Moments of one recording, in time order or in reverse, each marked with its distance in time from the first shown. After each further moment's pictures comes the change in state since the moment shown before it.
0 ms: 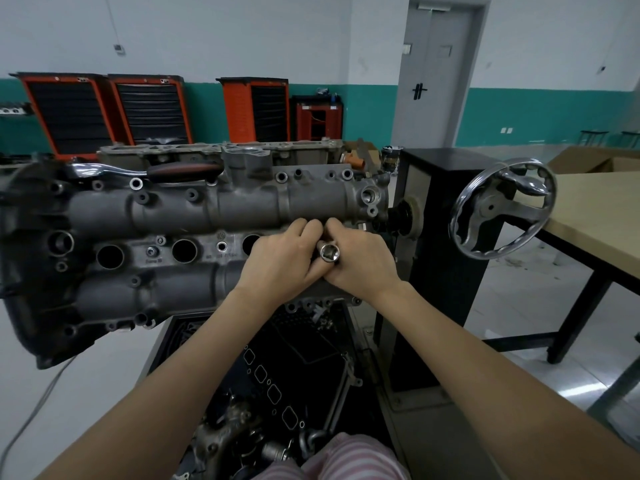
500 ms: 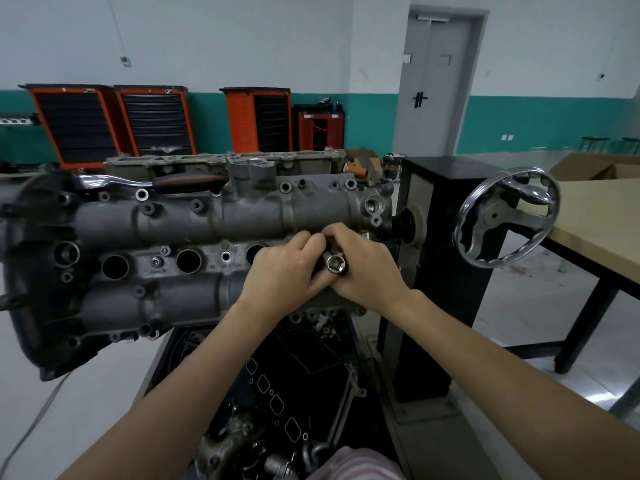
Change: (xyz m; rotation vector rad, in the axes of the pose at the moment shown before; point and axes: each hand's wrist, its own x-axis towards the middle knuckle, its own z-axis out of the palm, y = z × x) left_hand -0.004 -0.003 0.001 0.014 0.138 0.078; right_hand -0.002 0.003 -0.004 0.151 0.028 -0.052
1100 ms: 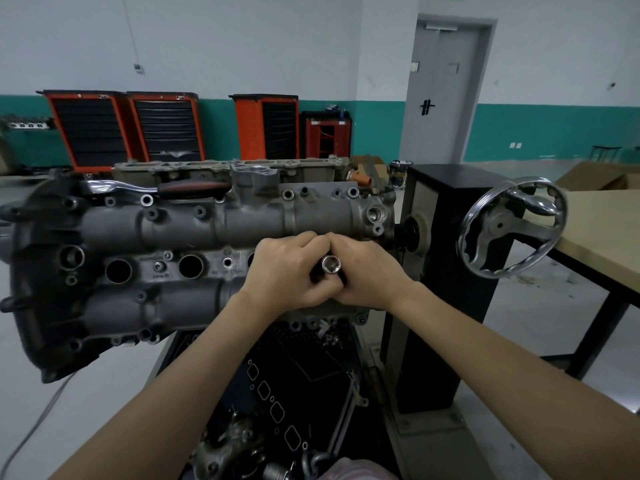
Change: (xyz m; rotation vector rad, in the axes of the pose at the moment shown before) left_hand 0.015 -0.001 -0.006 -0.122 0.095 0.089; right_hand 0.014 0.013 -0.006 -0.004 -0.134 -0.222
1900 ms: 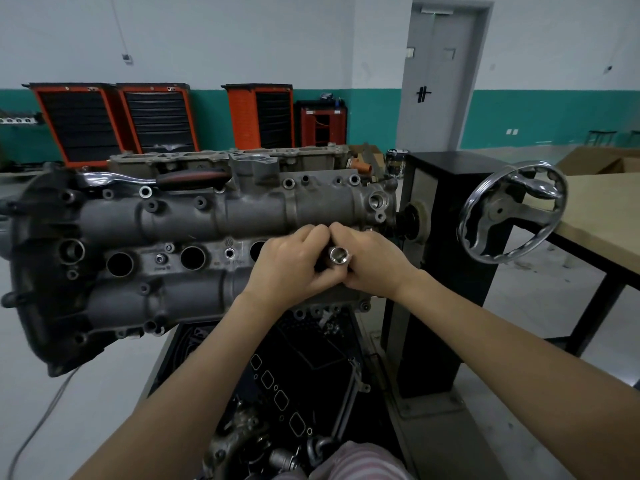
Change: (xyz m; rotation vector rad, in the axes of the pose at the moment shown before) left_hand -0.010 0.001 0.004 -0.023 -0.018 -0.084; right_hand -0.001 -0.001 0.000 -0.017 0.022 -0.013
